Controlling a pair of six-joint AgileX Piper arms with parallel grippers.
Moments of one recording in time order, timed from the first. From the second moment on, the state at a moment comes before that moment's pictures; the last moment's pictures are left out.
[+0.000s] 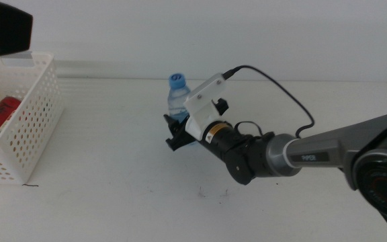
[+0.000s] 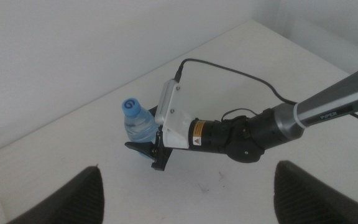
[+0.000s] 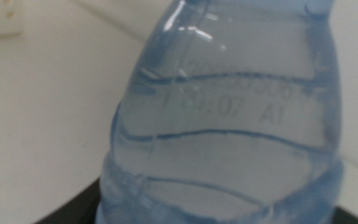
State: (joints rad) left arm -0.31 0.85 -1.44 -0.35 1.20 0.32; right arm 0.65 2.29 -1.35 0.08 -0.61 -0.30
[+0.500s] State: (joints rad) left arm -0.31 0.85 -1.44 -0.35 1.20 0.32; right arm 0.66 2.32 -1.37 -0.03 -0.64 -0.17
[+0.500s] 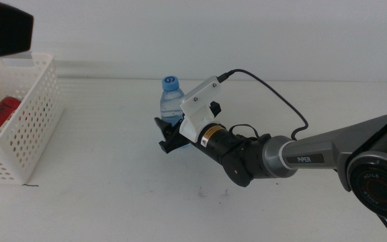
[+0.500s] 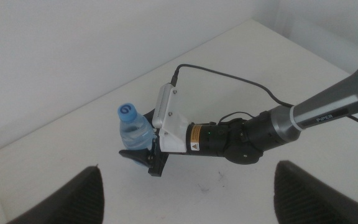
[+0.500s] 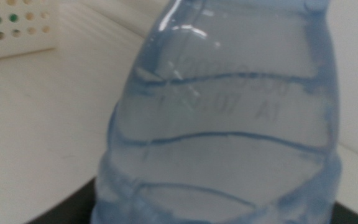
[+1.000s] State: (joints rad) left arm -0.31 0.85 -1.44 -0.35 1.20 0.32; right arm 0.66 2.19 -1.15 -0.05 -0.68 -0.04
